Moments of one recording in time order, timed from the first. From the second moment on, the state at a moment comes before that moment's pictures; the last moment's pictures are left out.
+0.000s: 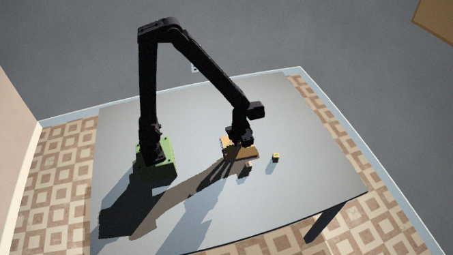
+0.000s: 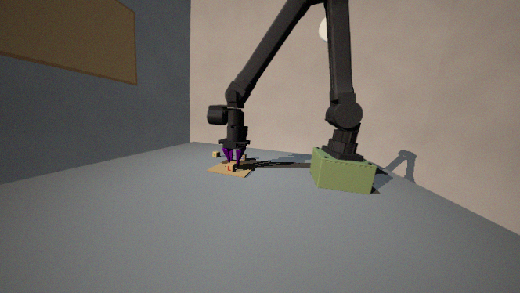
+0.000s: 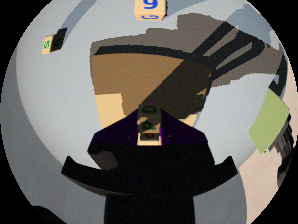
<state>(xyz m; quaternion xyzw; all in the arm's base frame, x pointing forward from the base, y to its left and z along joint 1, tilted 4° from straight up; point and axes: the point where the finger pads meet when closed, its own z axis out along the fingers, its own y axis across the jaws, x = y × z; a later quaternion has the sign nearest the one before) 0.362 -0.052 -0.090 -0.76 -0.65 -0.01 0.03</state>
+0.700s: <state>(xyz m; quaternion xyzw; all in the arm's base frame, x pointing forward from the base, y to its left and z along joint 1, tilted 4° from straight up) 0.361 -0.051 -0.090 -0.76 -0.65 -0.01 0.03</state>
